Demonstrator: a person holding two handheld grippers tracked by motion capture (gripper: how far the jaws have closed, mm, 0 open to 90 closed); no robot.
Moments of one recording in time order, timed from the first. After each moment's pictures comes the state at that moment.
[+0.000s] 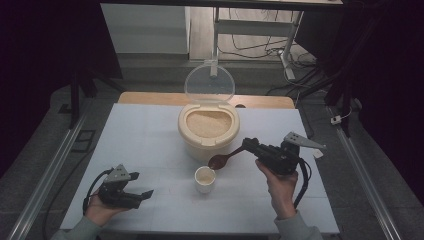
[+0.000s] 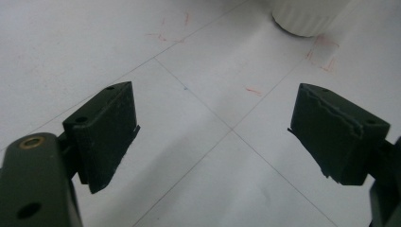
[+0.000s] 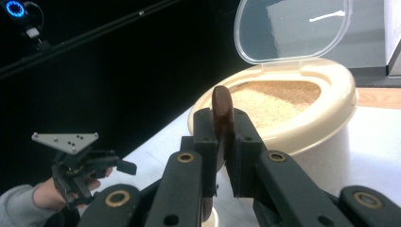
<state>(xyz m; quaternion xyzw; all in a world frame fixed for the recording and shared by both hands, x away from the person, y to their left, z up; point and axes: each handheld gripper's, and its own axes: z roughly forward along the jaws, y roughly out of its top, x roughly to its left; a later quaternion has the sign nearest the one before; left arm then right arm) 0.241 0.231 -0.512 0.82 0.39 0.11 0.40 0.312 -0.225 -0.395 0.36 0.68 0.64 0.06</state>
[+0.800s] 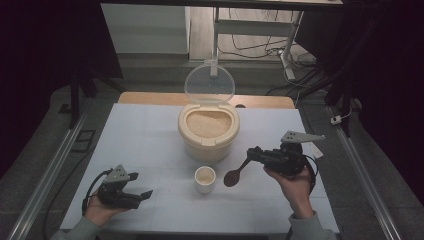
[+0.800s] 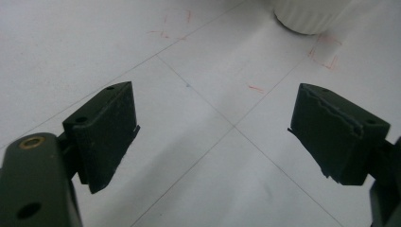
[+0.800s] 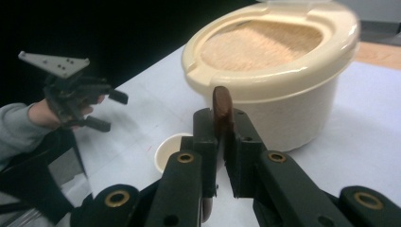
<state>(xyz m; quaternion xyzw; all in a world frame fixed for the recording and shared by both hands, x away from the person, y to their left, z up) 0.240 0.234 -0.513 0.82 0.39 0.11 0.40 0.315 -0.237 -0.387 0.32 0.78 0.53 0.04</state>
